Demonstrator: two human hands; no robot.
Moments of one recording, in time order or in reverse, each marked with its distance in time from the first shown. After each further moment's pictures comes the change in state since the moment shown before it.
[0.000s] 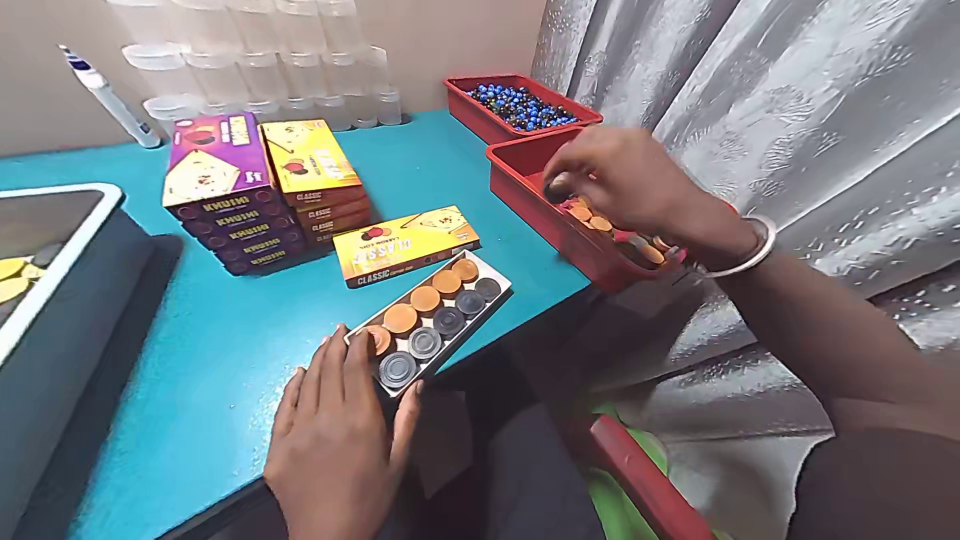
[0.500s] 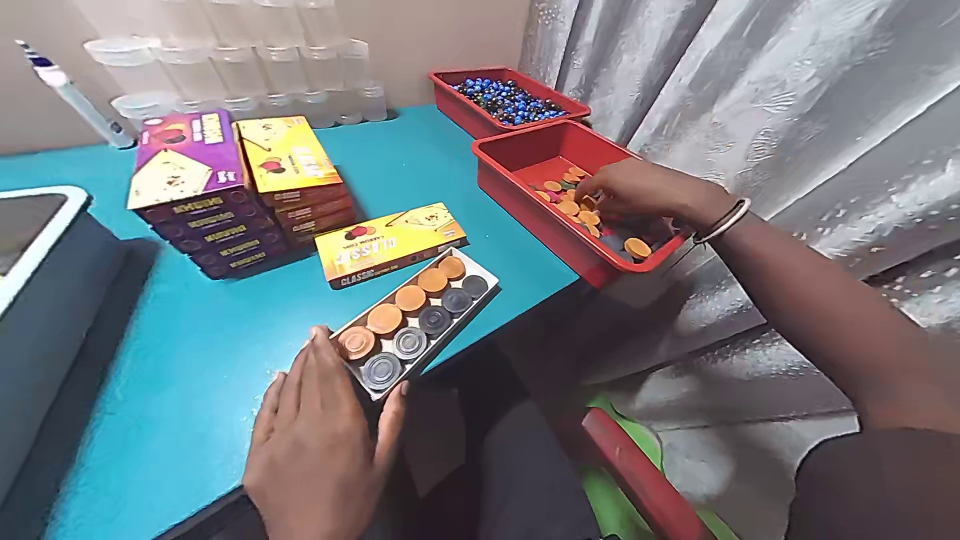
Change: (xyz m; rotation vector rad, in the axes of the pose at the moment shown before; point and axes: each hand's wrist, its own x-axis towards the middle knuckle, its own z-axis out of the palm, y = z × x) left_hand -0.001 0.000 0.000 0.021 -0.014 -0.022; right_hand -0.029 0.129 0.036 -0.069 -0.404 0.086
